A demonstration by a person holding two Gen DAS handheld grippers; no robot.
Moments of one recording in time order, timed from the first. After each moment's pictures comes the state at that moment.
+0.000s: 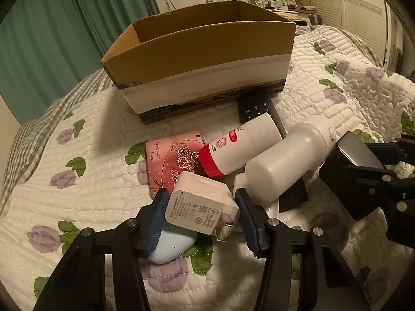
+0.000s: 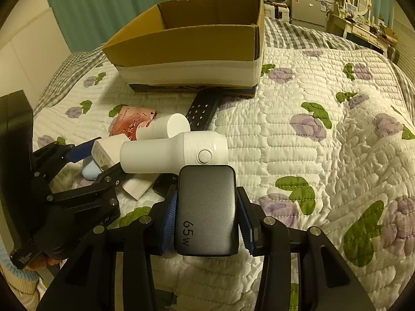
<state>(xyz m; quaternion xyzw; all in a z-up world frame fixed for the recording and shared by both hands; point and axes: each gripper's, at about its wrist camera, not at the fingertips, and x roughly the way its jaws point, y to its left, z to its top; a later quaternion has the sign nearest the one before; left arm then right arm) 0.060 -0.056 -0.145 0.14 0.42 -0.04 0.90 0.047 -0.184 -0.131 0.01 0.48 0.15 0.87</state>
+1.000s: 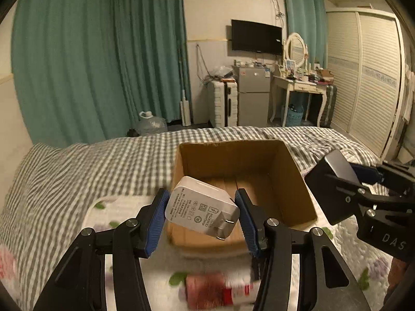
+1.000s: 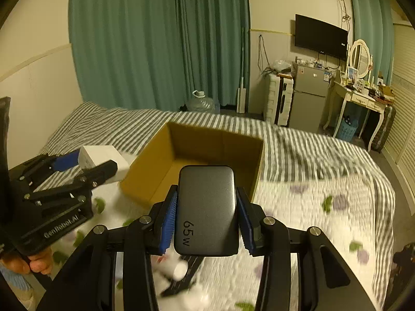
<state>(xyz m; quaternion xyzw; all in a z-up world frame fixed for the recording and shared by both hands) 0.158 -0.028 0.015 0.05 0.30 -0.03 0.95 0.134 -0.169 0.033 -0.03 0.32 0.16 0.93</state>
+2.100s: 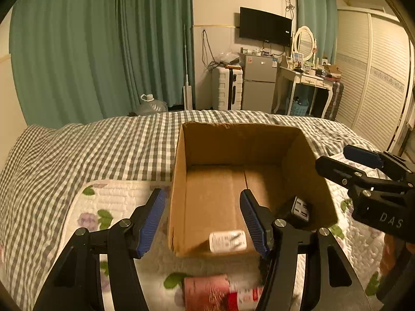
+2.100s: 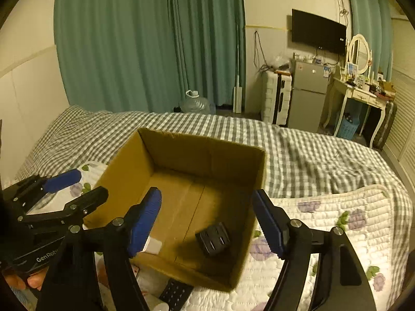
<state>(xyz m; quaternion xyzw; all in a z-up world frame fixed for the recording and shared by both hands) 0.167 -0.014 -0.010 0.02 0.33 -0.02 0.94 0.194 -0.168 -0.002 -0.02 0.32 0.15 0.94</state>
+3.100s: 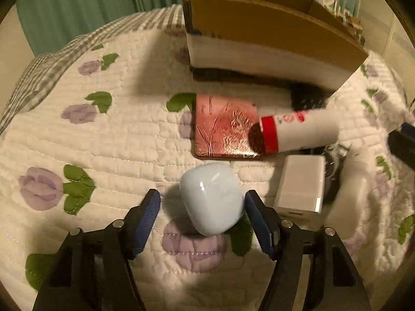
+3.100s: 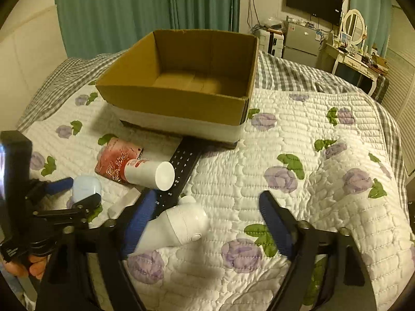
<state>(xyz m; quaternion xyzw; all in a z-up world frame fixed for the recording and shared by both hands) 0.070 -0.004 -0.163 0.03 0.51 0.04 0.86 0.064 -0.178 -0.092 -0.05 0.42 0.12 0.90</state>
